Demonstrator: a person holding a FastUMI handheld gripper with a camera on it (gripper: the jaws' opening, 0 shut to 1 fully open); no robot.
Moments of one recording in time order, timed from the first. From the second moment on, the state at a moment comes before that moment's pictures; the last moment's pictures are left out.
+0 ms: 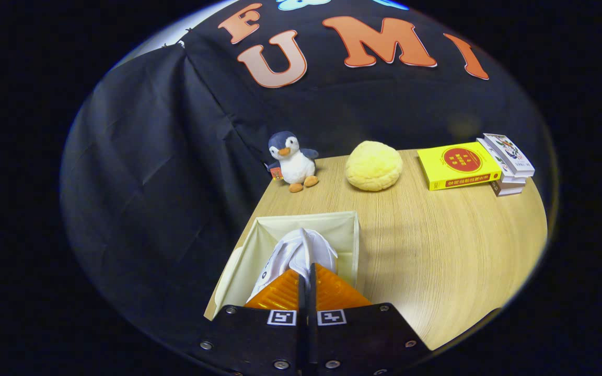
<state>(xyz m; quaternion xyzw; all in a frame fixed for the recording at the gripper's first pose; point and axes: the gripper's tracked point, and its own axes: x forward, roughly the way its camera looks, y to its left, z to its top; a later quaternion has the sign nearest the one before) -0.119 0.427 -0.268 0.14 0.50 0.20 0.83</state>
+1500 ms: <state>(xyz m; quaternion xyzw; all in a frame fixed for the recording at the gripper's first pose) 0.015 0.133 -0.066 0.05 0.14 0.14 0.98</state>
